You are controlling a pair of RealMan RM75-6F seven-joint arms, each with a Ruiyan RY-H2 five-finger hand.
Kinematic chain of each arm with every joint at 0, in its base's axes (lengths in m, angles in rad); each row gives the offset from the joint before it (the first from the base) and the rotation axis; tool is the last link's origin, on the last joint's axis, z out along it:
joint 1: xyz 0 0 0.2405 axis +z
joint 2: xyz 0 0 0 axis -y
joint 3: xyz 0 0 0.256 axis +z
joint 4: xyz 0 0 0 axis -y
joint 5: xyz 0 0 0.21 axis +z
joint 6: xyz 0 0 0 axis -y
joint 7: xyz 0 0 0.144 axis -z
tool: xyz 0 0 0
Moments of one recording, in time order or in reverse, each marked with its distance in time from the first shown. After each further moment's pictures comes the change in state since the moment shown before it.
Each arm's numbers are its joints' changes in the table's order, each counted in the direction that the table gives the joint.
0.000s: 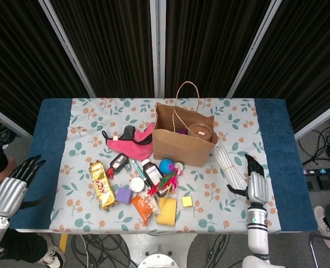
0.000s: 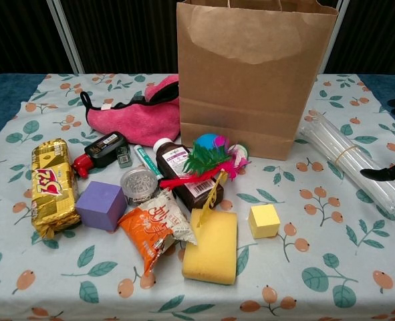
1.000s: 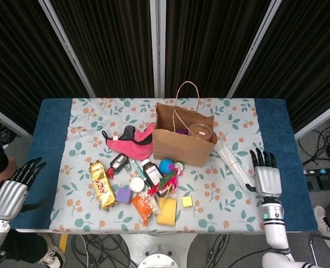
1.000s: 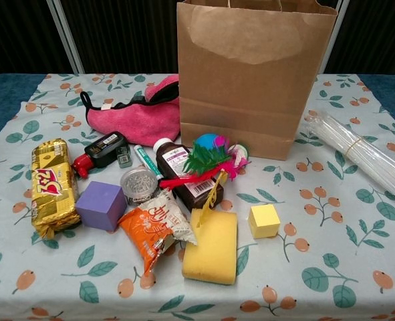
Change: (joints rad) left arm 0.020 0.008 0.008 0.018 0.008 -0.025 -0.034; right arm 0.050 -0.176 -0.052 -0.058 -0.080 0.068 0.333
